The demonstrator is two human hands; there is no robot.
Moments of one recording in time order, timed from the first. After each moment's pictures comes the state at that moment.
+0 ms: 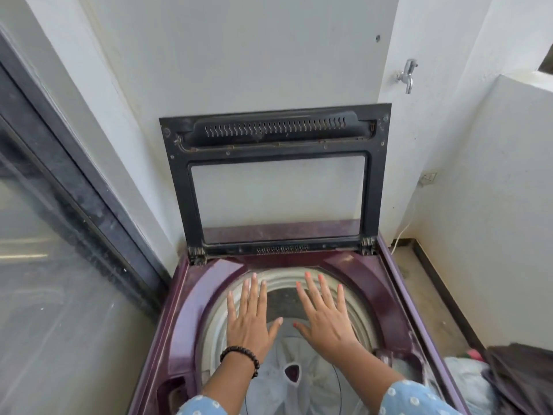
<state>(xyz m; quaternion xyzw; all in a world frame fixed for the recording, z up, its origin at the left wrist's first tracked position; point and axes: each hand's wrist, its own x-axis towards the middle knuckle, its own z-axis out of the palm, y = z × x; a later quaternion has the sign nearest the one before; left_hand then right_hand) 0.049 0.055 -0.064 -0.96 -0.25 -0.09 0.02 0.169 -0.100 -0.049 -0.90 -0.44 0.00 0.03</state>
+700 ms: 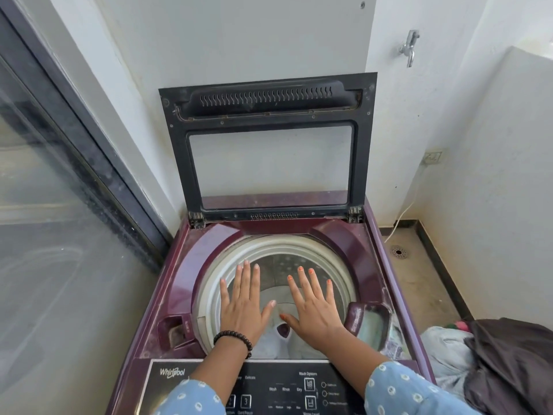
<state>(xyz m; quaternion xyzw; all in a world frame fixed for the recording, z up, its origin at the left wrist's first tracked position) -0.006 -0.016 -0.051 -0.95 -0.29 -0.07 0.02 0.112 -0.152 -0.050 -0.89 -0.46 0.09 0.03</state>
